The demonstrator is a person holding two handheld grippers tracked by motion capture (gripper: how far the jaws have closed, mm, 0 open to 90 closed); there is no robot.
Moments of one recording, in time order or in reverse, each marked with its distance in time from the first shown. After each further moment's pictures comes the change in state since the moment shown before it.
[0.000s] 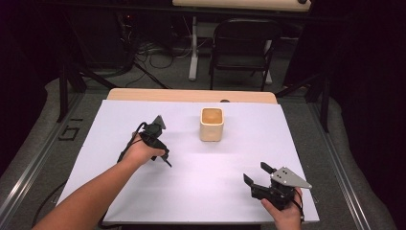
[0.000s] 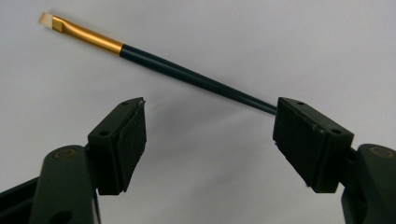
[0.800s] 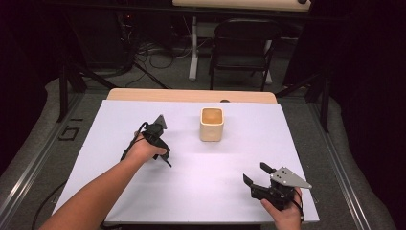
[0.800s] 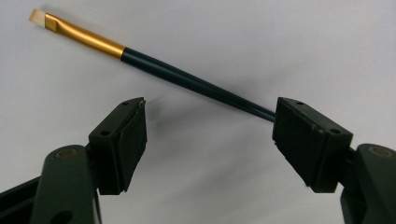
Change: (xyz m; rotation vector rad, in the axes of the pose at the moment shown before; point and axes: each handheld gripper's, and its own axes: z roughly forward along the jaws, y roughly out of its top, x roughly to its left) left arm 0.003 0.010 0.010 0.053 0.007 -0.039; right arm 0.001 0.000 0.000 0.000 0.007 0.000
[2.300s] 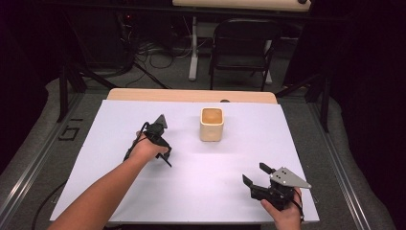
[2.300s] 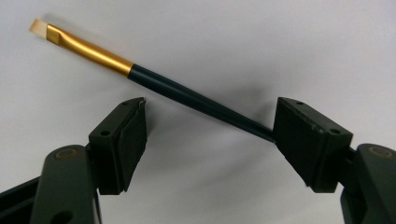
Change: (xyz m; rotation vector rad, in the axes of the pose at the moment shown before) left arm 0.003 0.009 0.011 0.002 0.012 -0.054; right arm 0.001 0.000 0.001 -0.001 0.015 -0.003
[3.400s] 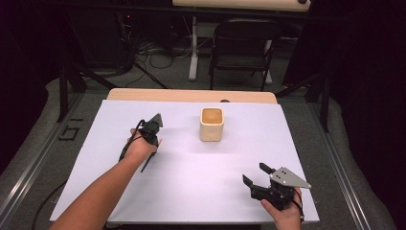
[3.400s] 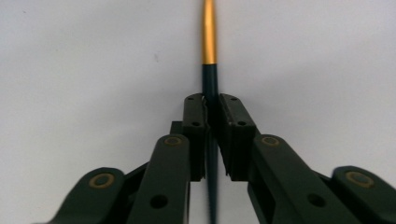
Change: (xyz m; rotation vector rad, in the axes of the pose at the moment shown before) left arm 0.016 -0.001 -0.006 -0.007 0.085 0.047; right arm 0.000 0.000 0.000 0.000 0.000 -0.003
